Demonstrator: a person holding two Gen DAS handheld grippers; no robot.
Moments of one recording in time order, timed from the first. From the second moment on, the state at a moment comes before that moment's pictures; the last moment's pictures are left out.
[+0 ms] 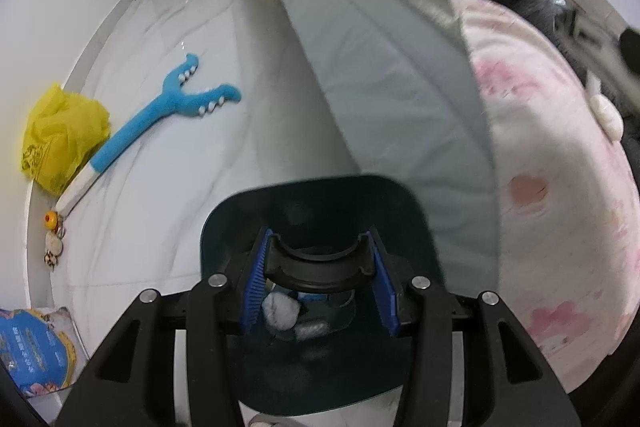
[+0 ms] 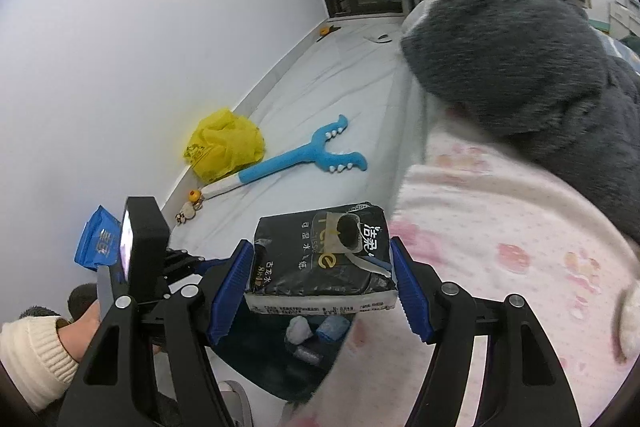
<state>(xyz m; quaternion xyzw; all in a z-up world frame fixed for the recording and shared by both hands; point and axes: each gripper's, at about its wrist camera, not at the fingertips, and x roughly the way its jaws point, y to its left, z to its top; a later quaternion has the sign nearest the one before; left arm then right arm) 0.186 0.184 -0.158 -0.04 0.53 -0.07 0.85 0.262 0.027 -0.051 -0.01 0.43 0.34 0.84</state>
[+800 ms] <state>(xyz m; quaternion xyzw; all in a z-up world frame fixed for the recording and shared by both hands) 0.154 0.223 -0.198 -0.05 0.57 -0.07 0.82 0.255 0.111 -0.097 -0.06 0.48 0.35 0.80</state>
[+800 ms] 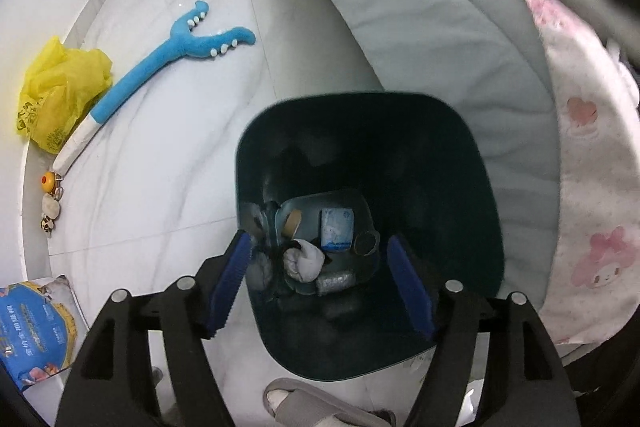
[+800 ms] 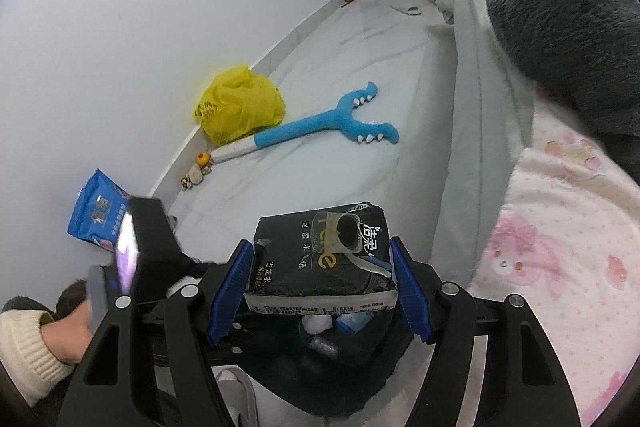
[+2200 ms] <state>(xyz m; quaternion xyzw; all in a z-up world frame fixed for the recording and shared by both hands) 0.142 0.264 -0.041 -0.11 0.38 -0.07 0.92 0.231 0.148 -0.142 -0.18 0.52 0.33 0.77</state>
